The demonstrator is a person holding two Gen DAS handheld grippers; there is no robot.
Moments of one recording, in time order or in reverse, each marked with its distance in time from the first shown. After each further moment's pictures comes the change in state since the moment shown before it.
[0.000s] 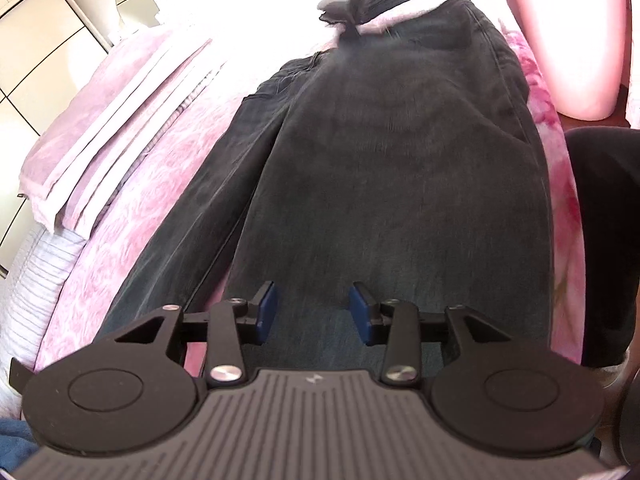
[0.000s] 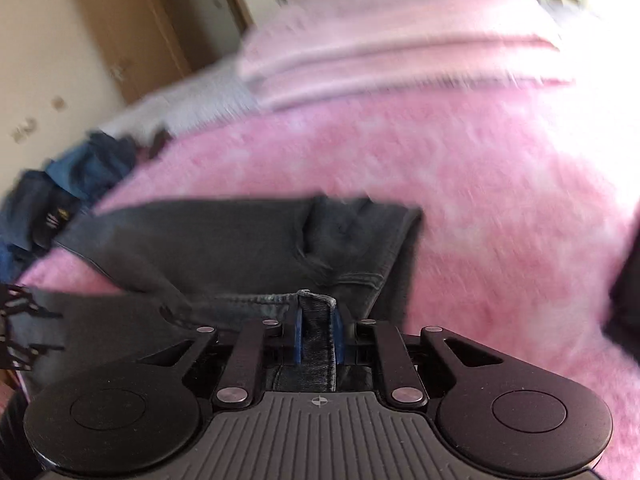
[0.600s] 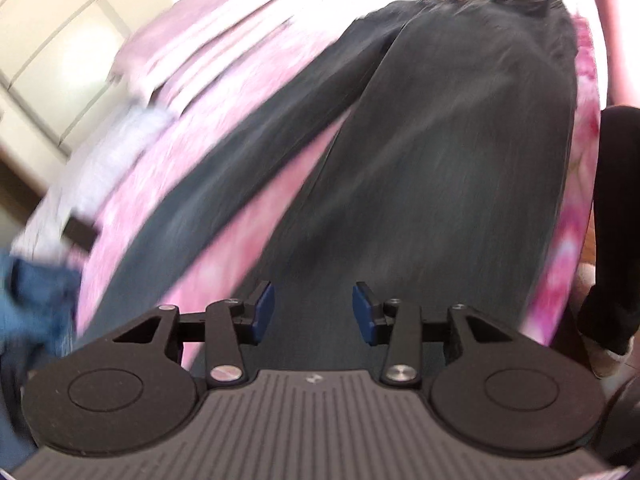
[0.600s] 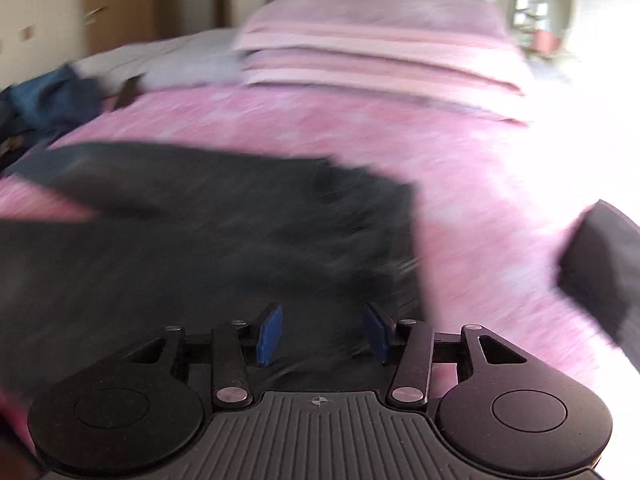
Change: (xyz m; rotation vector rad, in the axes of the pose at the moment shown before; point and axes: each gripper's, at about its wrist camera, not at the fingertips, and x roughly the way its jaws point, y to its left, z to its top) left arm -0.089 0.018 -0.105 -0.281 0.214 0.188; right arm -0.030 0.123 -0.088 -0.194 -0.061 -0.250
